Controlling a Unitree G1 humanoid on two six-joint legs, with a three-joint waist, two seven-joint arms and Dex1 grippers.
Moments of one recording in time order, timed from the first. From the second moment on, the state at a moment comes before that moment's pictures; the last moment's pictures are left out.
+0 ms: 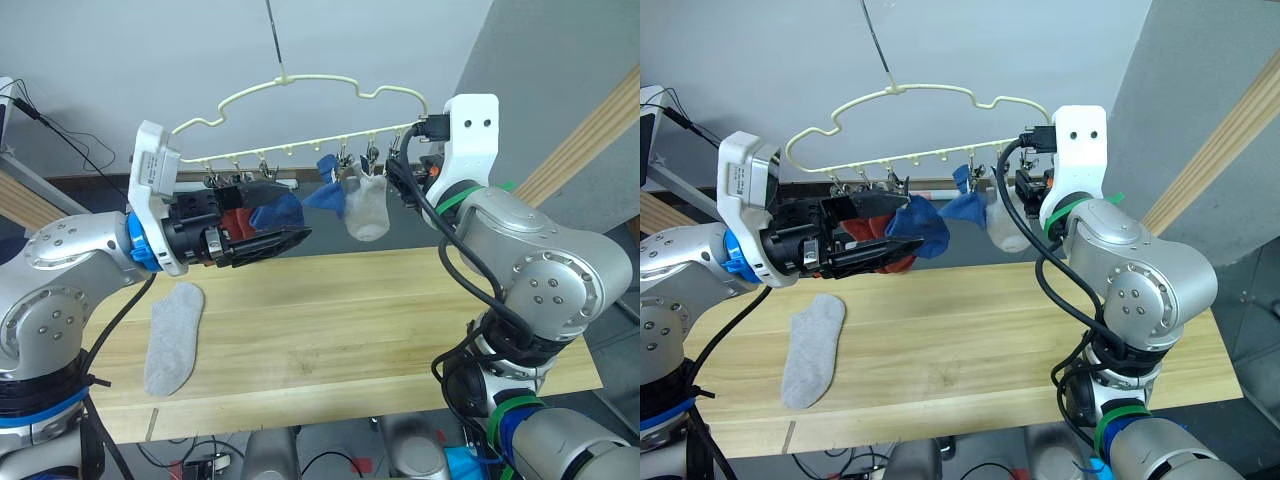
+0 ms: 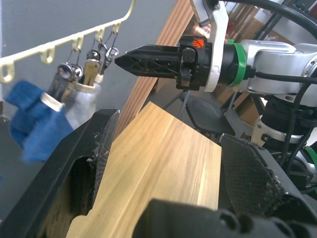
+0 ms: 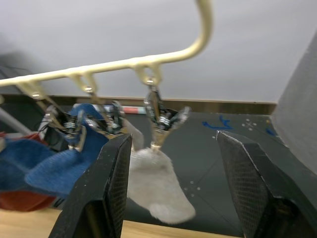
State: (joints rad) left arm -0.48 0.82 0.30 -0.50 -0.98 0.88 -0.81; right arm -0.92 0.02 -0.20 -0.66 0.41 1.61 -0.26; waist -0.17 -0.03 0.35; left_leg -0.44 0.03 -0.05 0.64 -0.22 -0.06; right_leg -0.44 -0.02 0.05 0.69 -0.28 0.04
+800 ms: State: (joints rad) left arm -0.47 0.82 0.29 -0.50 -0.98 0.88 -0.76; right arm -0.94 0.08 -0.21 -0.60 0.30 1.61 -0.23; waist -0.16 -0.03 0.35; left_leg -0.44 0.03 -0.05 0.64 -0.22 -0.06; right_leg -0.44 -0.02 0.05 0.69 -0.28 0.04
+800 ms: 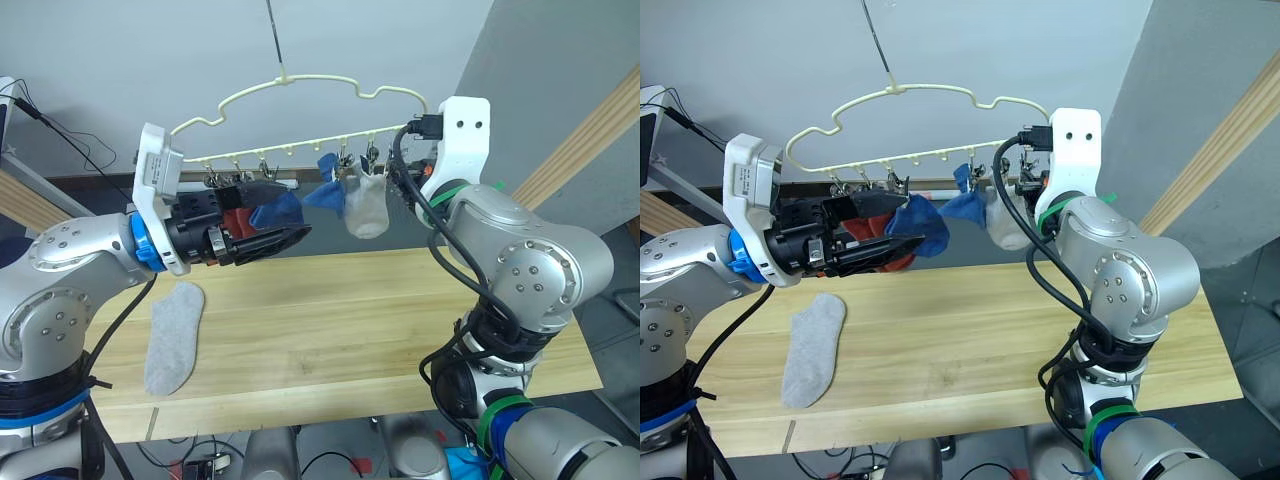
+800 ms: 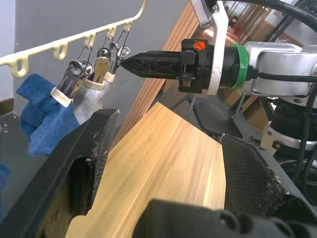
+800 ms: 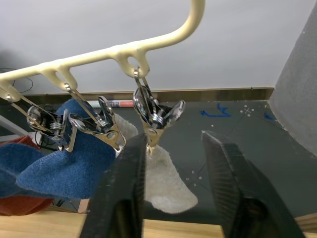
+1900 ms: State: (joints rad) left arm -0.46 0.82 0.29 -0.52 -0.98 0.87 -0.70; right arm -1.00 0.09 -0.20 -0.43 0.20 1.49 -0.13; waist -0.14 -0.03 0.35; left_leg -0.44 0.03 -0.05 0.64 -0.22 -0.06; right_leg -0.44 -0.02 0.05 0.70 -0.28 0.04
